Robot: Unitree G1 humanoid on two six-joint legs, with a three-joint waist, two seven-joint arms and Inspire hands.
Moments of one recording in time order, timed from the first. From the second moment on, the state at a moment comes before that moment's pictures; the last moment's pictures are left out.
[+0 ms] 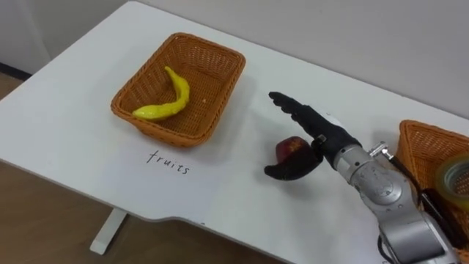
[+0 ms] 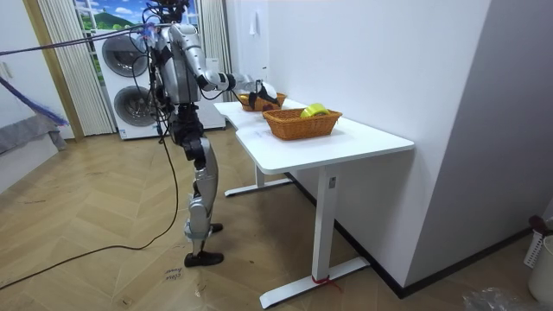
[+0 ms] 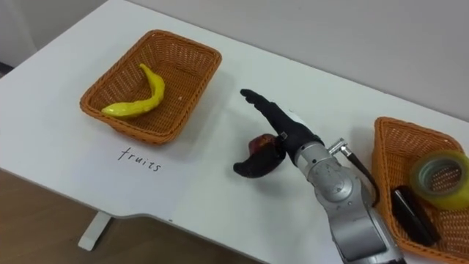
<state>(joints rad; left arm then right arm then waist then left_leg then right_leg) 0.34 0.19 0.03 0.75 0.54 0.20 0.30 -0.13 -0.35 0.21 0.02 -0.25 0.21 0.26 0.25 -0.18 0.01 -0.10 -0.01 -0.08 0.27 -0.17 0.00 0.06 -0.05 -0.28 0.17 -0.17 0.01</state>
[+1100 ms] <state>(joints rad) 0.32 0.19 0.03 0.77 0.54 0.20 0.30 -0.13 -0.34 0.21 0.06 -0.24 0.21 0.25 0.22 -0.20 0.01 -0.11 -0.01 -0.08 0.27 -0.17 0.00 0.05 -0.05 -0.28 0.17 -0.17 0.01</state>
